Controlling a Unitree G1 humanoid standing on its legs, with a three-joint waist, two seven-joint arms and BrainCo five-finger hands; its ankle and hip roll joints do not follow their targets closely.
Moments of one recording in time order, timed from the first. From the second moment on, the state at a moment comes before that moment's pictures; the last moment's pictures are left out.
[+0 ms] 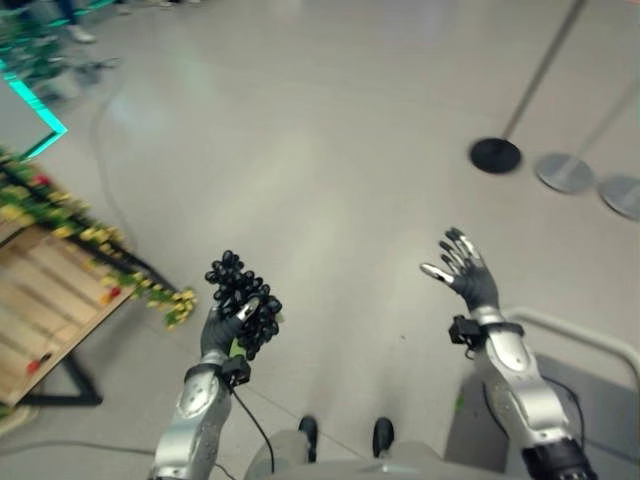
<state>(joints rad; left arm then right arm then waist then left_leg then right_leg) 0.16 0.23 -0.09 0.06 -0.53 -0.05 0.17 0.06 -0.34 0.05 -0.08 0.36 -0.05 -0.16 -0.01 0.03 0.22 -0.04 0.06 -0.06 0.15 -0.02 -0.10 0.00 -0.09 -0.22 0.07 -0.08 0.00</state>
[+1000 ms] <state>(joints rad) 0.16 0.34 -0.02 0.03 -0.48 -0.05 0.19 0.09 -0.22 0.02 0.02 0.36 -0.06 -0.18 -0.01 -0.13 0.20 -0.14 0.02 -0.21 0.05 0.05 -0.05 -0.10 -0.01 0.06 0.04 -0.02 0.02</state>
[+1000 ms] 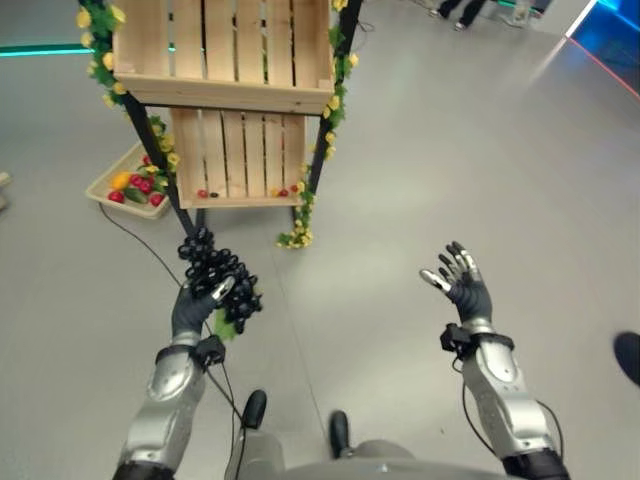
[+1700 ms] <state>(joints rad) 0.22 0.23 0.09 -0.17 -0.58 -0.06 0.14 0.11 -0.29 0.00 0.08 0.37 -0.05 -0.13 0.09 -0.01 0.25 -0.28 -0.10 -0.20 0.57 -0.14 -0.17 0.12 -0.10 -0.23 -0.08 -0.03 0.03</state>
